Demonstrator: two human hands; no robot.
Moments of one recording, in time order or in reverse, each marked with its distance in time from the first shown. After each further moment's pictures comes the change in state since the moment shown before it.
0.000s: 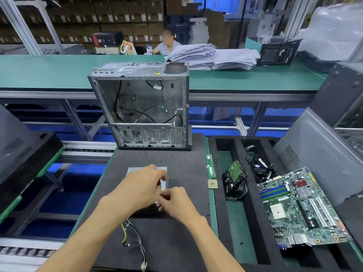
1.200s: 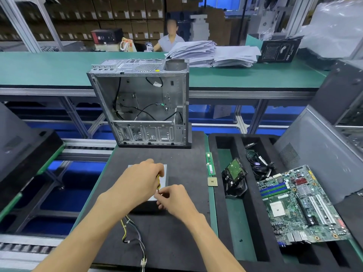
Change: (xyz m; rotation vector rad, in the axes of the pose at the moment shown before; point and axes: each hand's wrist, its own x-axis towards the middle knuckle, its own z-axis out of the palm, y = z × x) left_hand 0.002 -0.001 -0.002 0.019 0.071 -0.034; right_hand -0.002 -0.001 0.000 -0.042 0.004 0.015
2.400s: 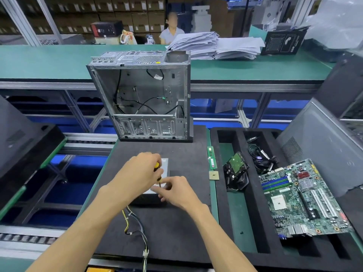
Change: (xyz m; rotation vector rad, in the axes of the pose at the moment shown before) left_hand 0.005 -0.004 0.001 -0.093 0.027 -0.040; right_hand 0.007 0.001 -0.004 0.068 -0.056 -0.039
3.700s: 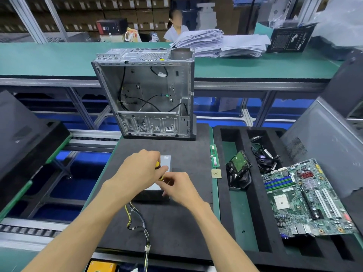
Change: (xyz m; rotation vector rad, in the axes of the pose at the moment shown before) left_hand 0.000 -0.007 0.010 0.065 0.048 -0.056; right_hand -0.003 -0.004 0.001 -0.017 0.082 -0.089
